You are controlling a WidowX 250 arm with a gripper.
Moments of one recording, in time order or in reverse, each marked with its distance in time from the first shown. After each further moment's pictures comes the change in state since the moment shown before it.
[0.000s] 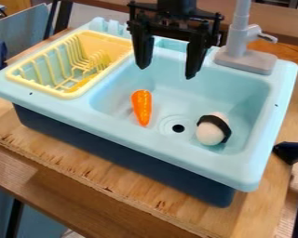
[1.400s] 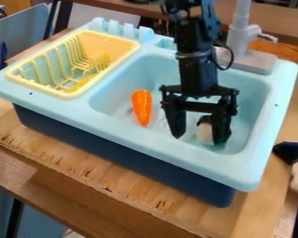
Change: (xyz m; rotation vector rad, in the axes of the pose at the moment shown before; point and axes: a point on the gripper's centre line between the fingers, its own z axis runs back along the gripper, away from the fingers) arm 0.010 -0.044 -0.091 -0.263 0.049 -0.160
